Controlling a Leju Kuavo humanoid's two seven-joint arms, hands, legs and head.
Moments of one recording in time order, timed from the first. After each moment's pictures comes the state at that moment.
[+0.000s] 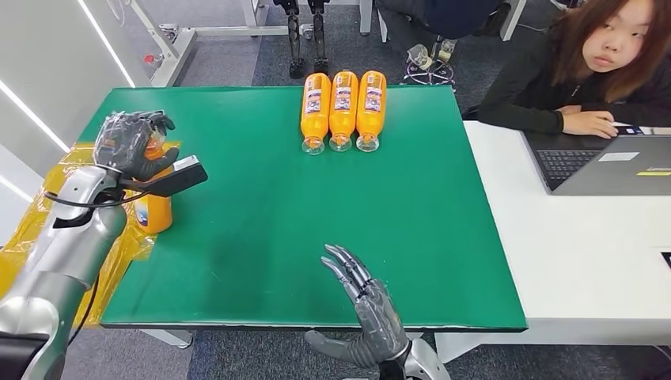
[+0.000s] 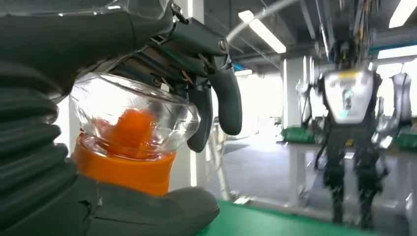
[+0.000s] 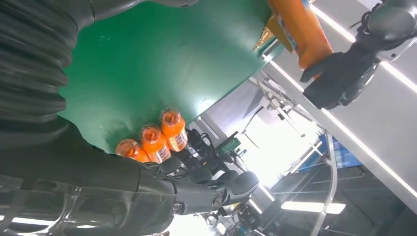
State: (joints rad) left arm -0.81 0.28 -0.37 -0.49 -1.24 0.24 -0.26; right arm -0.06 -0.10 0.75 -1.49 0.69 -0.41 -0.49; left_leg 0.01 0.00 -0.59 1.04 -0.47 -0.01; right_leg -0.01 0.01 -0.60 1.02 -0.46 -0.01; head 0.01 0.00
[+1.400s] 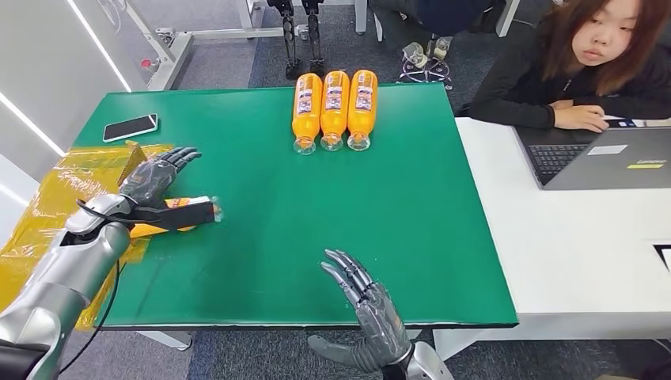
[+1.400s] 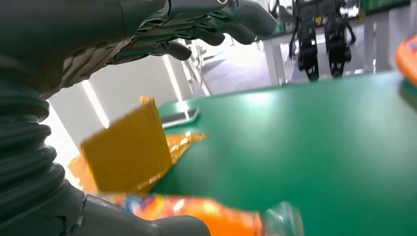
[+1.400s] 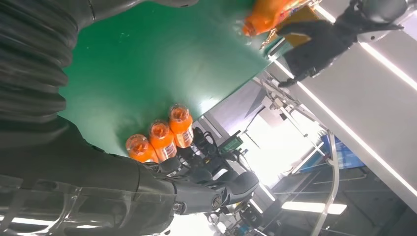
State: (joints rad) left arm -0.77 0.32 -0.44 -0.39 -1.13 0.05 -0.42; right arm -0.05 -0.13 0.77 -1.50 0.70 -0.40 -0.47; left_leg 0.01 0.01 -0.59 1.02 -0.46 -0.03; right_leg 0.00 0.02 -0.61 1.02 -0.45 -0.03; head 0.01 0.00
